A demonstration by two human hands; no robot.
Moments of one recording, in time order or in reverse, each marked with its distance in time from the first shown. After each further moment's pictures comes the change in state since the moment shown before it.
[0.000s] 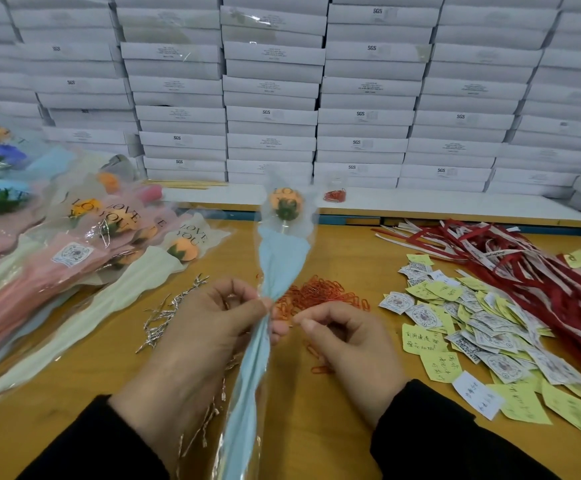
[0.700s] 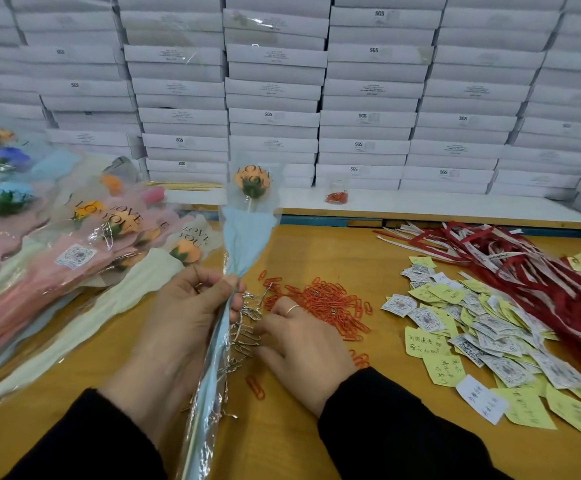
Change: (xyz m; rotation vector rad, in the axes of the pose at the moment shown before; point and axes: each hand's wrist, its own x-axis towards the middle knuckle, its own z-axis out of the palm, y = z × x) left_hand 0.017 0.003 -0.014 -0.136 0.184 0.096; right_hand 0.022 0.001 0.034 -0.996 -0.288 -0.321
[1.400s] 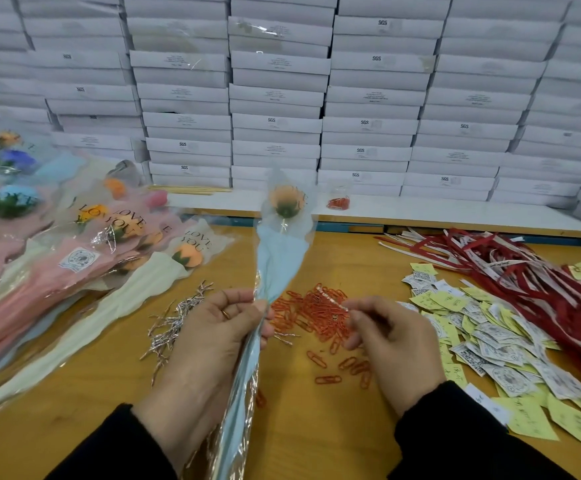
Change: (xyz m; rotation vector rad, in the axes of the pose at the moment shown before) left_hand -0.010 -0.019 0.008 -0.007 -0.056 -0.051; right_hand -0.035 0.038 -0.032 0.685 0.490 0.369
